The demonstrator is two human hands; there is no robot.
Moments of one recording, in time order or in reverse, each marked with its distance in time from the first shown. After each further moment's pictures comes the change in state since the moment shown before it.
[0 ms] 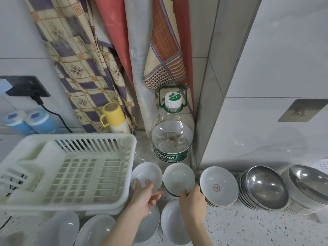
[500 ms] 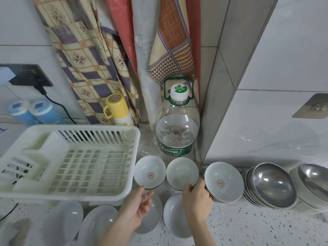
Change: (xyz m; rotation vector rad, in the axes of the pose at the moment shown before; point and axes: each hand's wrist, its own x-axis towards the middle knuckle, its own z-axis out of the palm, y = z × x) left_hand -0.030 -0.015 -0.035 -0.236 -0.017 -0.115; right_hand -0.005 -0.001 0.001 -0.046 0.118 -0.030
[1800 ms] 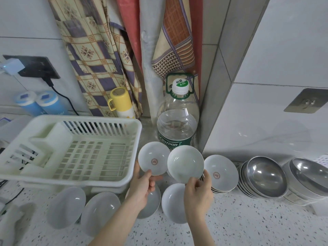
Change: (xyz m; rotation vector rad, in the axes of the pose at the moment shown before) left_hand -0.005 -0.001 0.020 0.083 -0.094 0.291; right_hand -0.028 0.009 -0.015 0.550 0.142 -0.014
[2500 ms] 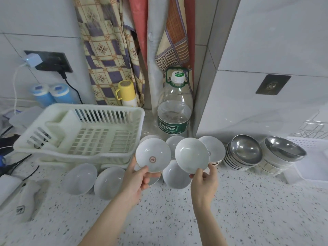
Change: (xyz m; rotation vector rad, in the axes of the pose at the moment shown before) left_hand -0.098 -0.006 -0.042 0.101 -0.120 0.079; right_hand -0.054 -0.001 -0.070 0.195 -0.019 0.004
